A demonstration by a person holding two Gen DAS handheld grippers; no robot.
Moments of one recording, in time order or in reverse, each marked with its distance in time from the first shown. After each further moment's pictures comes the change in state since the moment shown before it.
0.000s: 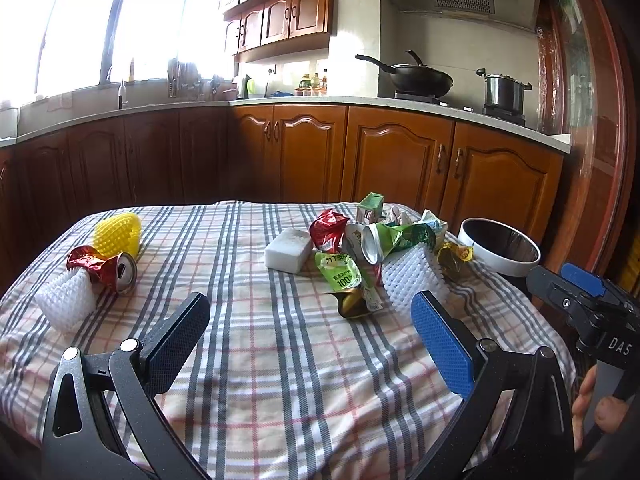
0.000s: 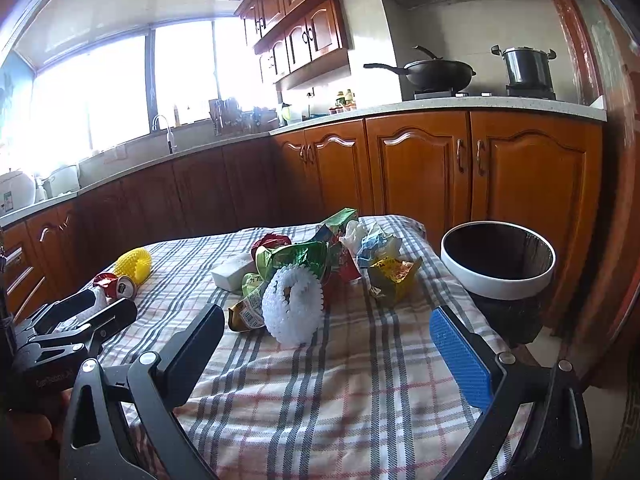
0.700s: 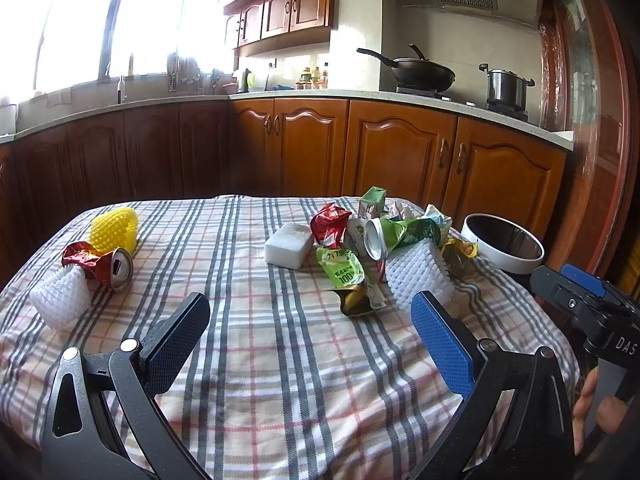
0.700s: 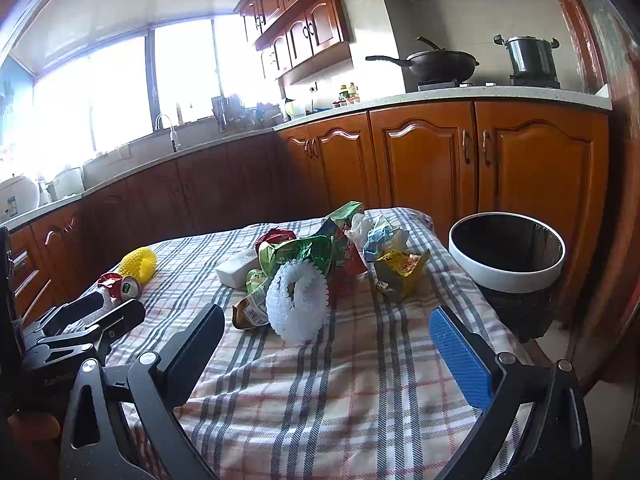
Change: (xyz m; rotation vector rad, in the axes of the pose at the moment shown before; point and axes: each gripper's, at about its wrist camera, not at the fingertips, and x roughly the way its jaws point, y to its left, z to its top) left arm 0.010 0.001 -0.002 0.000 0.022 0.001; right arm 0.009 -0.004 -0.002 0.017 0.019 0.030
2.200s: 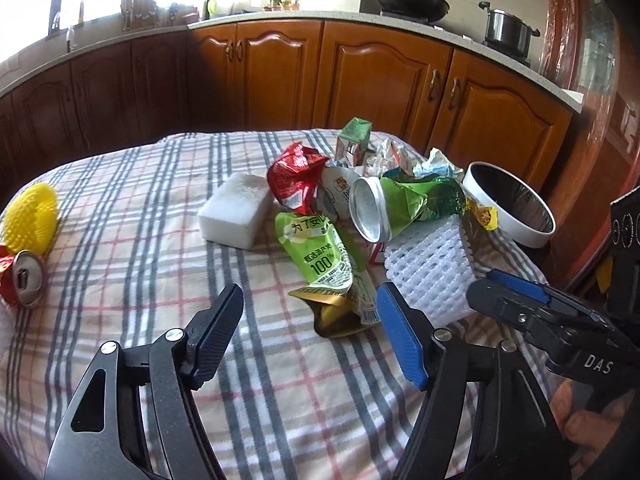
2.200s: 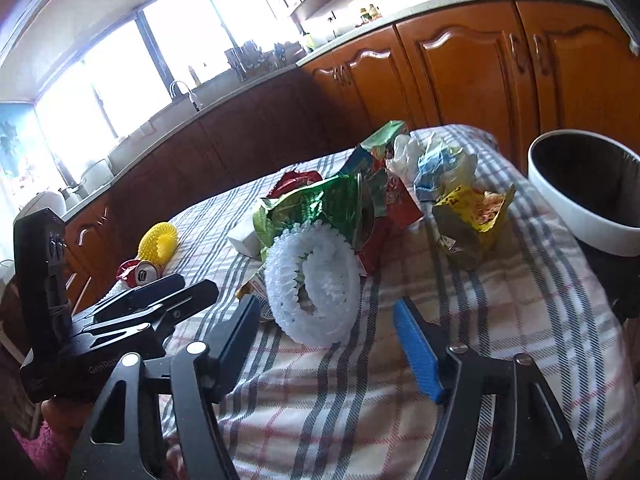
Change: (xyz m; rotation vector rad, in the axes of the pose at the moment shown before) left arm 0.121 -0.018 0.021 0.030 0.304 -0.122; right arm 0.113 -0.026 0.003 0.135 0.293 0.246
